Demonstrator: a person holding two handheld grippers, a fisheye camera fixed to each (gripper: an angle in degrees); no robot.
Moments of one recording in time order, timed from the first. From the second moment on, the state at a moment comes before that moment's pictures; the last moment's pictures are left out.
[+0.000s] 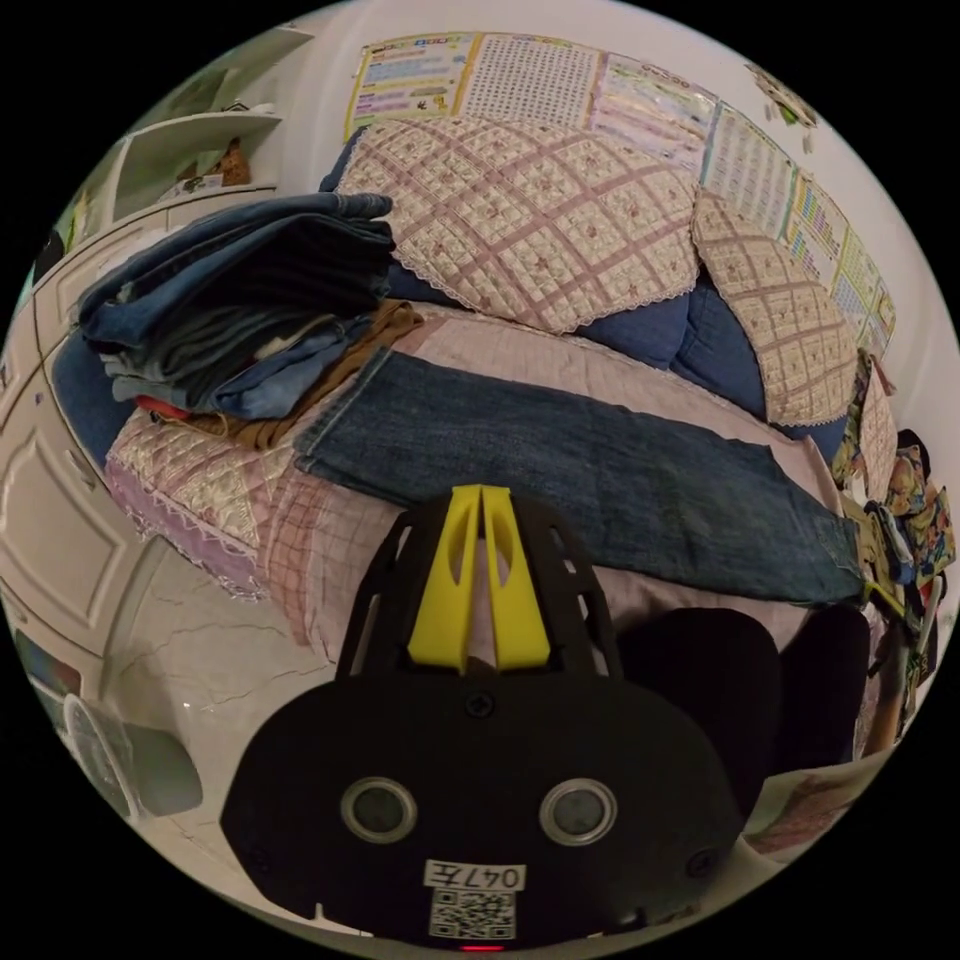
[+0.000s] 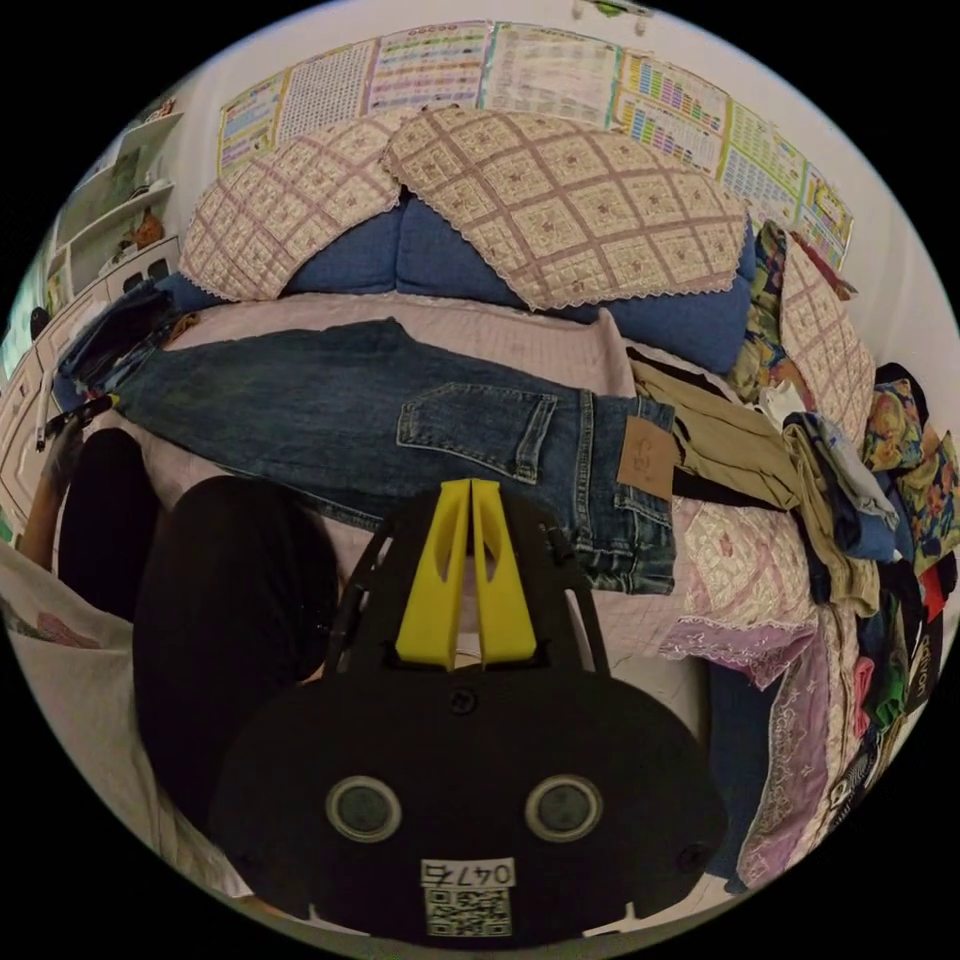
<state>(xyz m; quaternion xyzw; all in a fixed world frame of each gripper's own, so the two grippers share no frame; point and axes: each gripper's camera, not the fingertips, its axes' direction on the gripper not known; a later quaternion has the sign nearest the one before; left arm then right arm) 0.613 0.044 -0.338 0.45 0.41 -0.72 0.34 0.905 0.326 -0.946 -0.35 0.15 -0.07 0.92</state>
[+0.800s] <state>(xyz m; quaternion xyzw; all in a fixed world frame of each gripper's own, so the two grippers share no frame) 0.525 -0.051 -0.620 0.58 0.36 -0.56 0.47 0.900 0.322 -0.926 -0.32 0.15 -0.09 0.93</state>
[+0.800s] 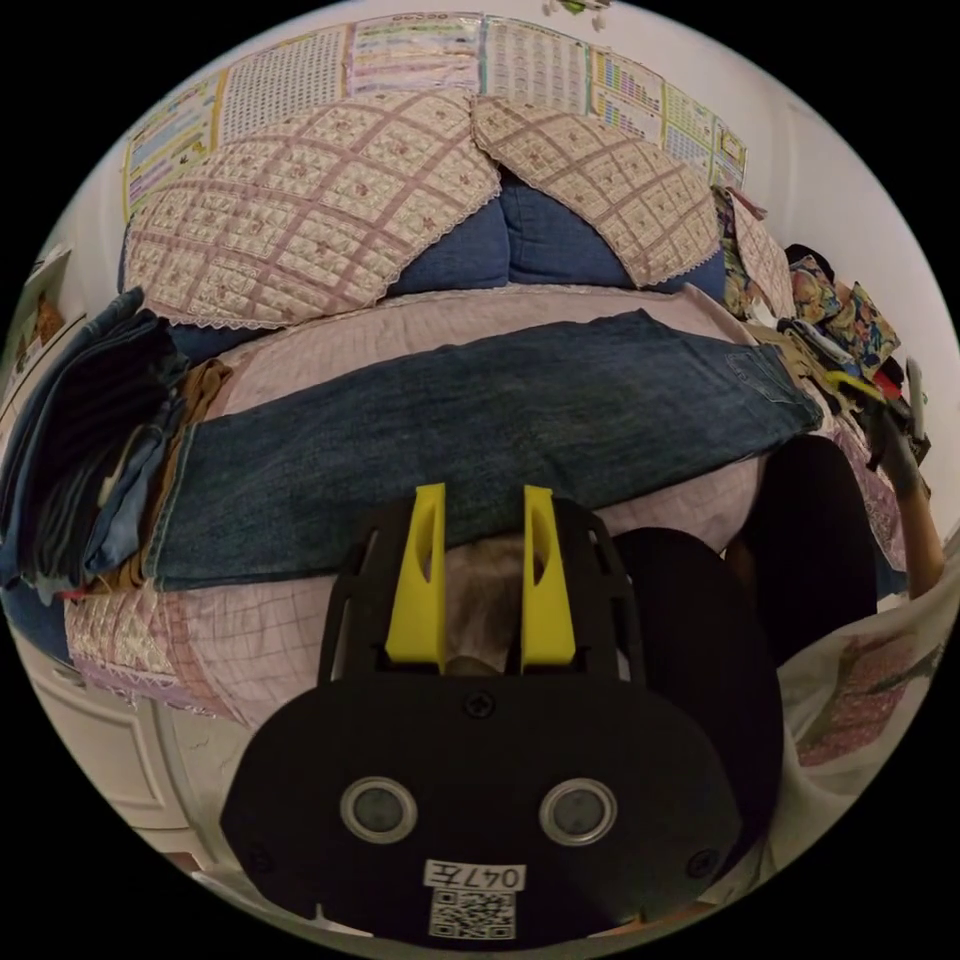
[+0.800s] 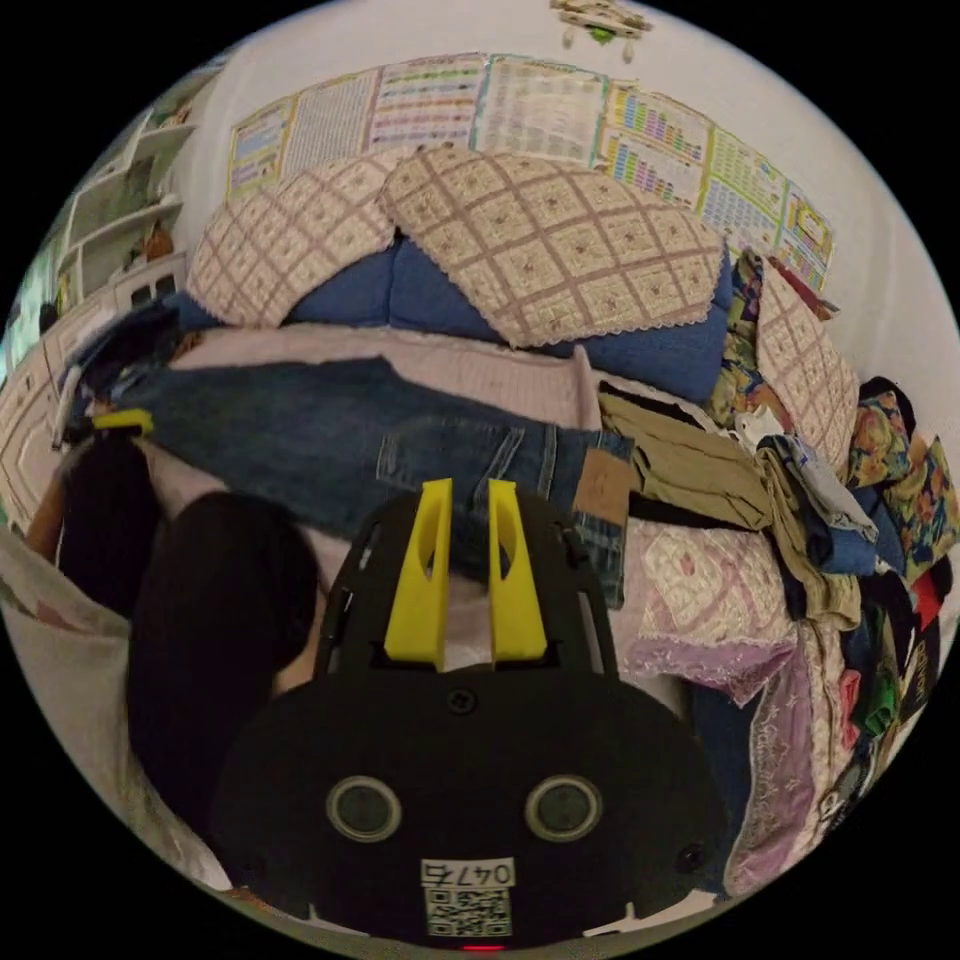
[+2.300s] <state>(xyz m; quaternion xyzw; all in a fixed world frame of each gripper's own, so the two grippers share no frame) 0.596 -0.363 -0.846 0.36 0.19 -0.70 0.59 0.959 0.275 -0.637 -0.21 0.18 -0.09 0.96</state>
